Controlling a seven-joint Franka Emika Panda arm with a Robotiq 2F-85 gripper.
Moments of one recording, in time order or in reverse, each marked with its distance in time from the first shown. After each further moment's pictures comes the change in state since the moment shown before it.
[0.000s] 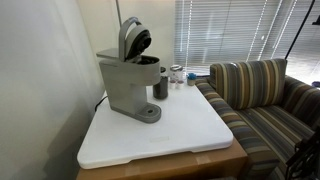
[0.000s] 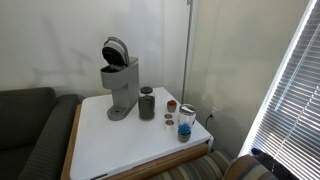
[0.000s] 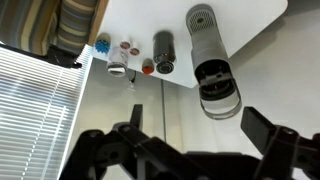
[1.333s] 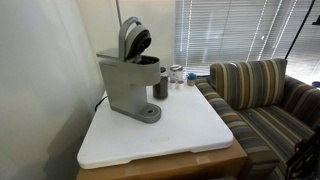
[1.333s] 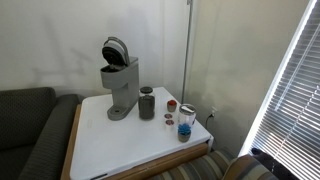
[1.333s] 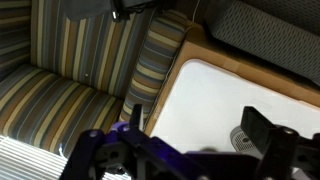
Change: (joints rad) arm 0.000 -0.117 0.055 -0.098 0.024 -0.550 0.097
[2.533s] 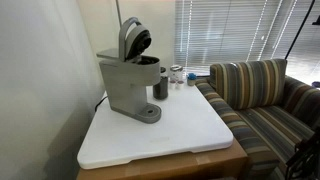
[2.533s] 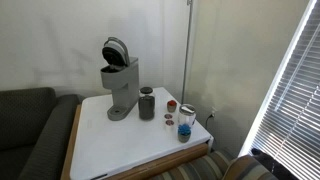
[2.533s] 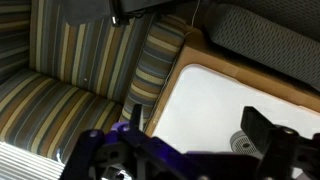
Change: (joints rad) arm 0.000 0.001 -0.007 -0.013 0.010 -0.007 -0.010
